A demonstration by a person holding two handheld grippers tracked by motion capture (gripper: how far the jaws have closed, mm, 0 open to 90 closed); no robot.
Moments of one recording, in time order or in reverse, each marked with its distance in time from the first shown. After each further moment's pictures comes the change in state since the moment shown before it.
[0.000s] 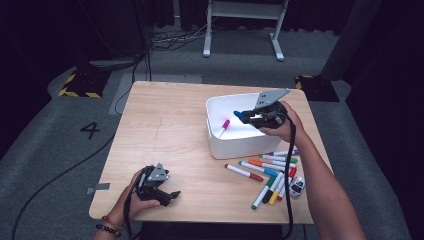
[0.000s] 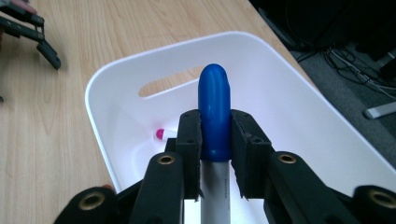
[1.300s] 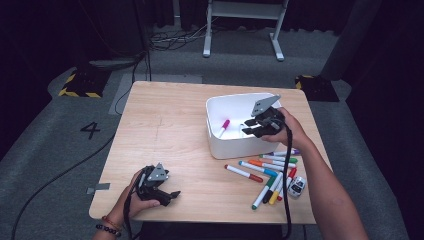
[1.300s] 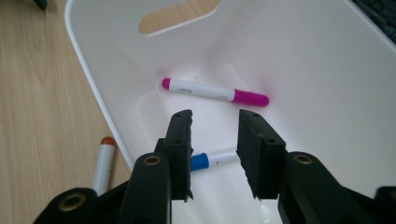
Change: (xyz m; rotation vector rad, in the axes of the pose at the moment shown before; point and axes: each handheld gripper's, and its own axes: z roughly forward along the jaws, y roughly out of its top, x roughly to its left) left arm 0.000 0.000 0.000 0.001 -0.001 -0.002; right arm 0.004 -0.017 0.010 0.165 0.023 -0.003
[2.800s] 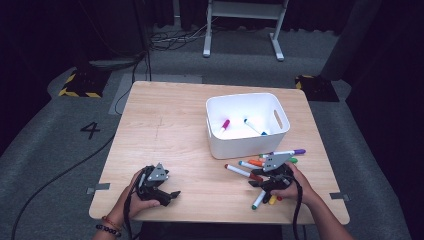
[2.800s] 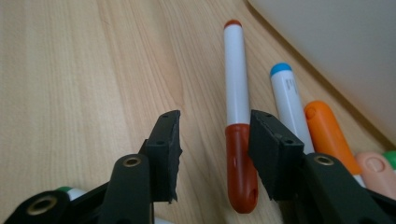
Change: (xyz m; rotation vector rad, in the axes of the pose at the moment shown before) left arm 0.000 0.000 0.000 -0.002 0.002 0.001; right arm 0.104 -0.123 0.031 -0.035 0.135 0.118
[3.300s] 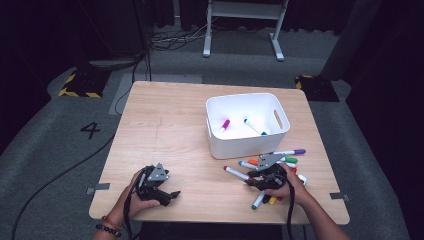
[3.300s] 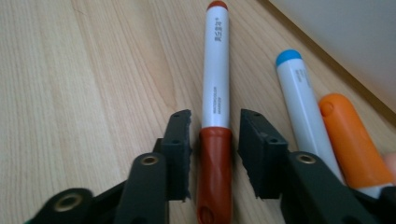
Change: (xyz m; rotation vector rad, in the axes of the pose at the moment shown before) left arm 0.000 0.000 0.000 0.001 0.000 0.001; right arm 0.003 0.004 0.019 0.040 -0.018 0.033
